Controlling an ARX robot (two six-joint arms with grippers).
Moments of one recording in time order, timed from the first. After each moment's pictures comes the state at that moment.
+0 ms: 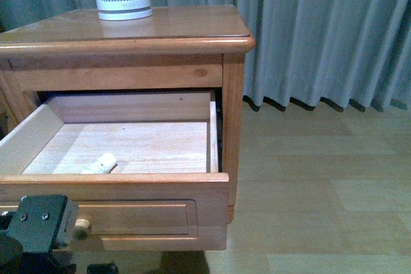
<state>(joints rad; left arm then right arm) -0.39 2.00 0.36 1.00 -0.22 -0.25 0.00 0.00 0.01 0.00 0.00 0.00</state>
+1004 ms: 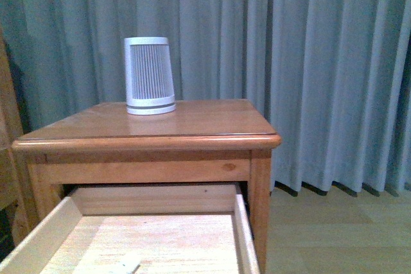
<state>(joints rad) -0.16 0.35 0.16 0.19 -0.15 -0.01 0.00 0.00 0.01 0.00 0.00 0.00</state>
